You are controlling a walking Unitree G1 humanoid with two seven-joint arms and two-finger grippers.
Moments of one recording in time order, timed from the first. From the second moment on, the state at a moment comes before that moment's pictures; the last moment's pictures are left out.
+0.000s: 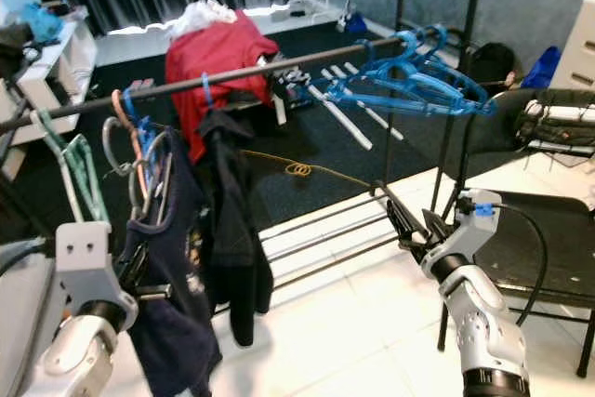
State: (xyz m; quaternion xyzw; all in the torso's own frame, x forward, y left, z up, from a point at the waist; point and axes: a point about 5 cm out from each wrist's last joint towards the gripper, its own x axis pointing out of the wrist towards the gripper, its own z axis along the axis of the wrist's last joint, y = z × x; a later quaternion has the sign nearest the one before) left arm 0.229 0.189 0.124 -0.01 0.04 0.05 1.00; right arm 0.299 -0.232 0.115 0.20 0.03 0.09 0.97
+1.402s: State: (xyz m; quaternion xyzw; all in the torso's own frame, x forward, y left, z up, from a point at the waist) left arm 0.273 0.185 0.193 0.09 -0.06 -0.24 0.96; right arm 0.309 -0.235 0.170 0.15 -0.03 0.21 0.97
